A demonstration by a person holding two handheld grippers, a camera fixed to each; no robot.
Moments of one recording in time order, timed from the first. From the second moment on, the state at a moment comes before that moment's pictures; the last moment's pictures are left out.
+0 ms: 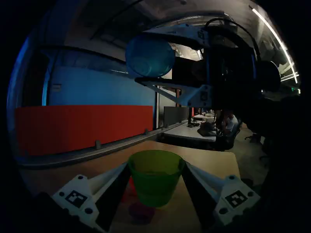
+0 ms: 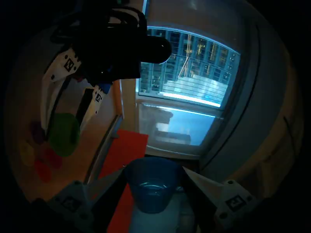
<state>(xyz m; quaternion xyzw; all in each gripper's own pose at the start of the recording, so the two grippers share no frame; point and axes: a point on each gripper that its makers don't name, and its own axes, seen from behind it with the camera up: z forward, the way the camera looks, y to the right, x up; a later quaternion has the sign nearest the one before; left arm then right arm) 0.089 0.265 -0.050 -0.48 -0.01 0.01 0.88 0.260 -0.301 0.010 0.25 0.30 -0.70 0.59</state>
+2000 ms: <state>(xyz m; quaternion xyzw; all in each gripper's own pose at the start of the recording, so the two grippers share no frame) 0.105 0.263 -0.053 -0.47 0.00 0.04 0.88 0.273 -0.282 -0.025 0.46 0.02 -0.02 0.89</state>
